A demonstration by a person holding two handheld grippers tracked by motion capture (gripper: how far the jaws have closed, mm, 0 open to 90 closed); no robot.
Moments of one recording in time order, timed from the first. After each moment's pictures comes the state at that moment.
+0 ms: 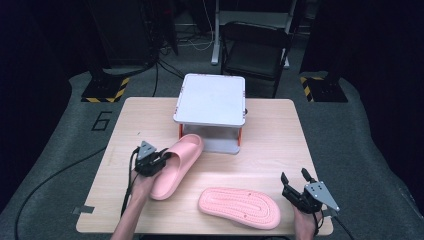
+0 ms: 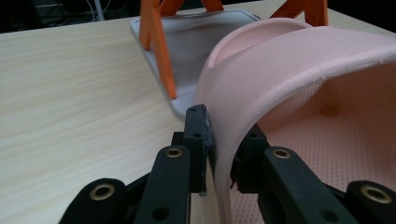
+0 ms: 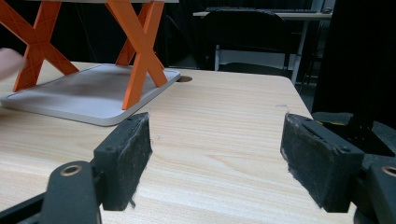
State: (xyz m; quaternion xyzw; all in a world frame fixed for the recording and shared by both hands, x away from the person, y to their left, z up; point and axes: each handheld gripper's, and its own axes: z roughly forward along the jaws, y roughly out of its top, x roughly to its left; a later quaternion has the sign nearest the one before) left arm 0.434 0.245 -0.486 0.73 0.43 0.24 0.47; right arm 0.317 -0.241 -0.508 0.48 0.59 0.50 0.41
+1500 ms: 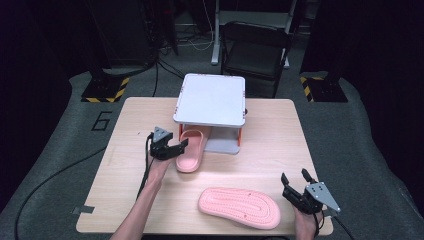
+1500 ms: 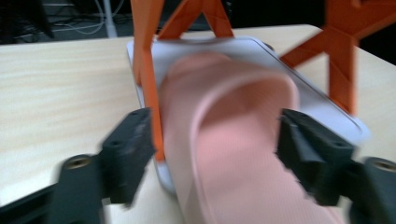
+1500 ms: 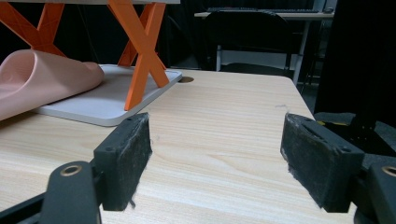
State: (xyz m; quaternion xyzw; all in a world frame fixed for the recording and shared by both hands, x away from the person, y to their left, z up) left arm 0.458 0.227 -0.486 0.71 0.45 0.22 0.49; right arm 0.315 -0.241 -0.508 0.48 0.59 0.51 0.41
